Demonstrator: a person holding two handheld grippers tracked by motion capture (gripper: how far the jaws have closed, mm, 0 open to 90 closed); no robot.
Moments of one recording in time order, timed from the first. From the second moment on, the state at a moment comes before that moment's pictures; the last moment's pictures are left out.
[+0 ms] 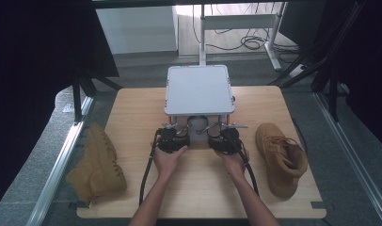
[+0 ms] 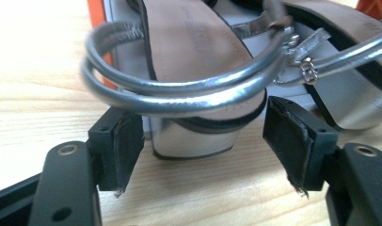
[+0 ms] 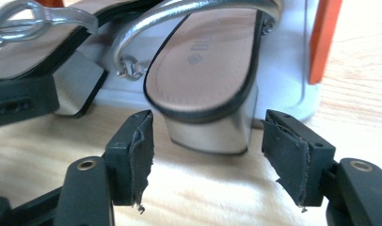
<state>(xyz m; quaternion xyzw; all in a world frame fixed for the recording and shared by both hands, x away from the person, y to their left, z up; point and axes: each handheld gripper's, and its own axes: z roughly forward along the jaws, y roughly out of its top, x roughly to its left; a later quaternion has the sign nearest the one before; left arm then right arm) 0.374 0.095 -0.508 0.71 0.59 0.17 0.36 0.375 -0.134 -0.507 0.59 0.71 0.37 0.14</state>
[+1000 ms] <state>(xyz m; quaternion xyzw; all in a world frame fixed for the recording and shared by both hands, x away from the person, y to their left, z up) 0.362 0.109 -0.515 0.74 0.55 0.12 0.37 0.366 -0.150 -0.512 0.53 0.74 0.39 0.10</state>
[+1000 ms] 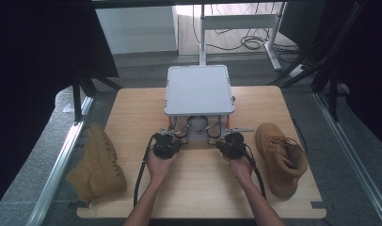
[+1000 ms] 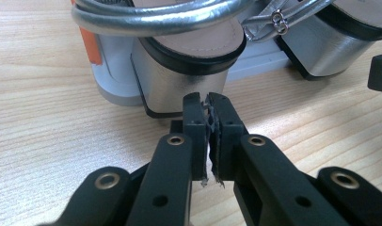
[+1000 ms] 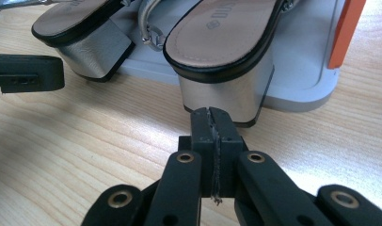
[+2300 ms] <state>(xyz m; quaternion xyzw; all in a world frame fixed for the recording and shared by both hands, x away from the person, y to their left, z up) 0.384 0.099 -0.516 0.73 0.57 0.10 0.38 0.385 -0.141 -0.519 0.55 0.72 0.40 0.11</state>
